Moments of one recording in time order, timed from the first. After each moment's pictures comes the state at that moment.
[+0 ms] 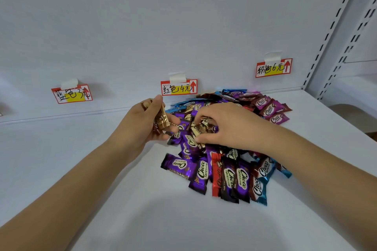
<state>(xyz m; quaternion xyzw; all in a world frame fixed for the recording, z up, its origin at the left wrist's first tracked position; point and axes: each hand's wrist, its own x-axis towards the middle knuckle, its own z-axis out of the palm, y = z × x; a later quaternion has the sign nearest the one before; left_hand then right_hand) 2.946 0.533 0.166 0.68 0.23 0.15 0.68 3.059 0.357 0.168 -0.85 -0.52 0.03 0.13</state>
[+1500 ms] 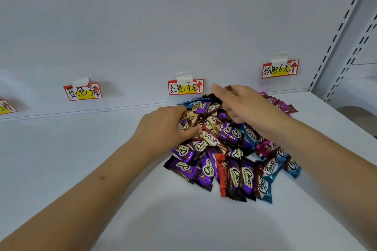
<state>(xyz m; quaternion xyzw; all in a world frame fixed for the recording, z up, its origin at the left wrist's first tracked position) 2.958 0.526 0.153 0.98 0.13 0.12 0.07 3.069 0.360 0.179 -0.81 -0.32 0.14 0.48</state>
